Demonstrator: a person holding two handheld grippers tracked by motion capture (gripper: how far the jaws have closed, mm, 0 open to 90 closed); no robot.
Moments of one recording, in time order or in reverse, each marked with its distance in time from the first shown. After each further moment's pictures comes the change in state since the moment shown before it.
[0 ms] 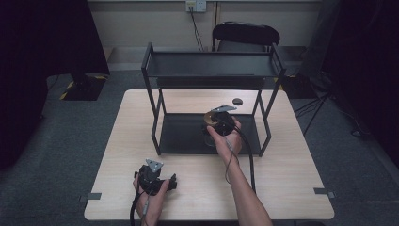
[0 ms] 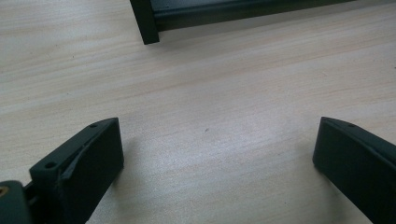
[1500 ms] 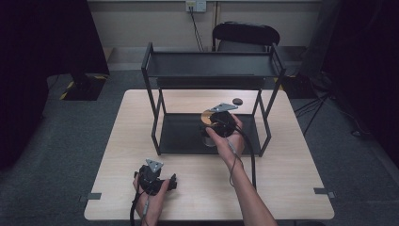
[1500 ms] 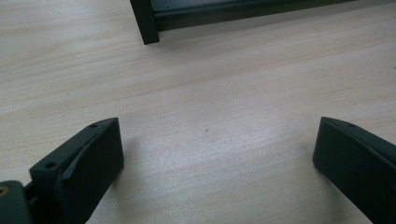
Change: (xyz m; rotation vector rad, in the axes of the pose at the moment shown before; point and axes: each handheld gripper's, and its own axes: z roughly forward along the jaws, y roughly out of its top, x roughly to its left) left arm 0.000 0.000 0.000 0.000 0.000 0.000; right arm 0.017 0.018 -0.045 -0.040 0.046 -0.076
